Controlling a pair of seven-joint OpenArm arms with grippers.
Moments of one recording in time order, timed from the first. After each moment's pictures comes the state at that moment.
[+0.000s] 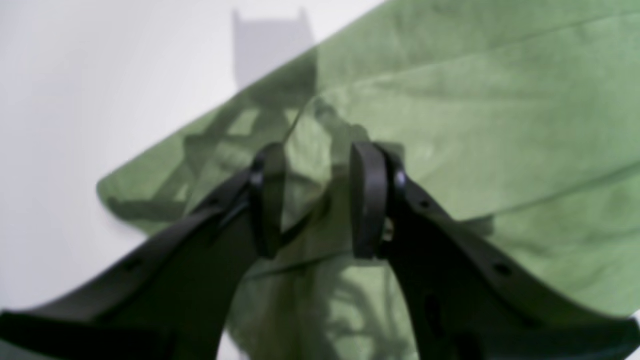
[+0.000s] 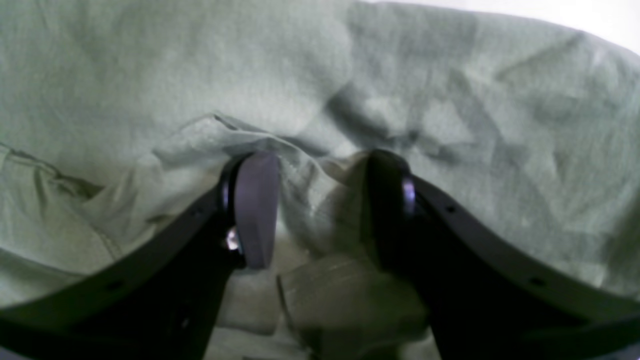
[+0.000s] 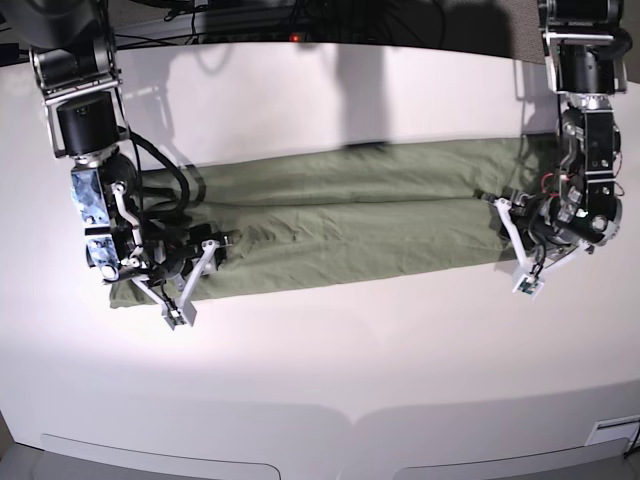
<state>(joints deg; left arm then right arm) -7.5 -14.5 -4.5 80.0 -4.9 -27.9 56.0 16.6 22.4 -13.0 62.8 22.6 16.9 -57.3</state>
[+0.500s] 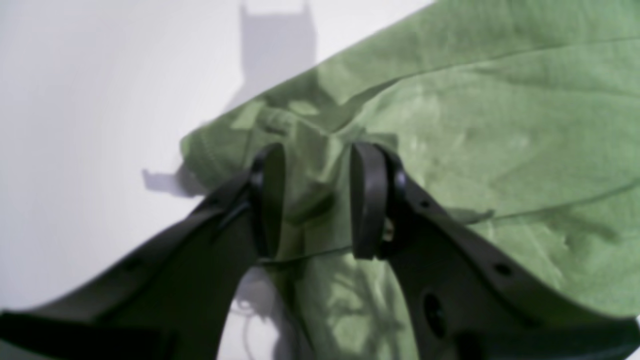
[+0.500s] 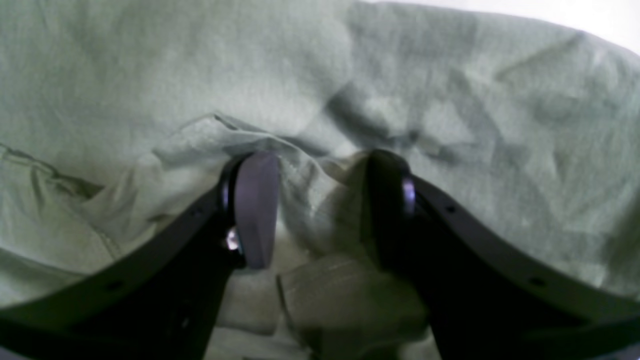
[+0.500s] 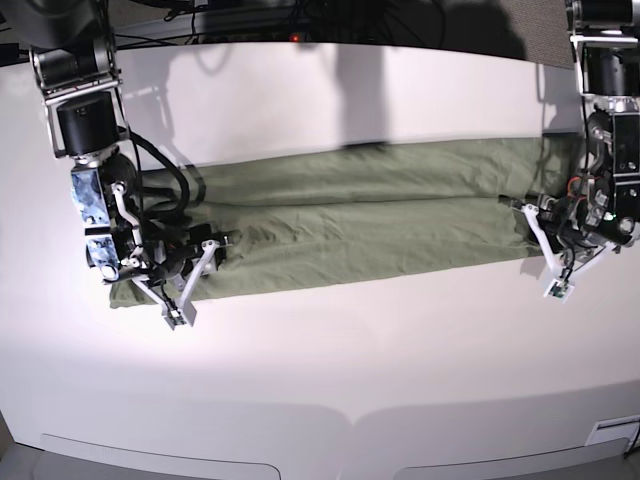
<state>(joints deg) -7.5 -20.0 -4.4 80.0 -9.7 -24.7 56.2 16.6 22.4 -13.0 62.8 22.6 16.9 -57.3</state>
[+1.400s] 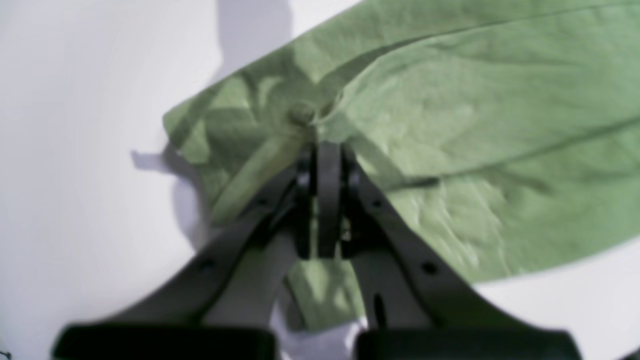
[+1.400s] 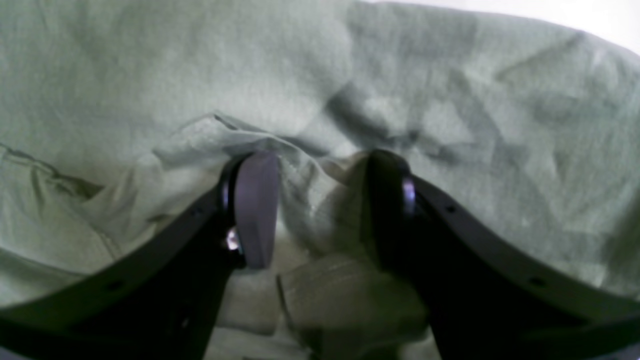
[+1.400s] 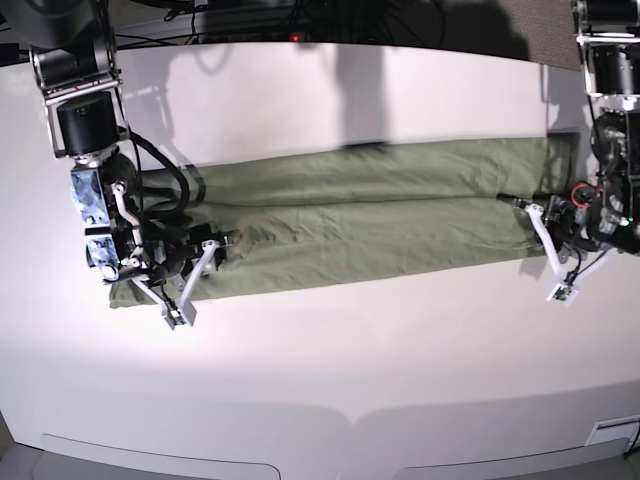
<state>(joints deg) -7.3 -22.2 -4.4 87.5 -20.8 -24.6 69.8 16.6 22.4 -13.0 62.8 22.6 16.9 -57.3</state>
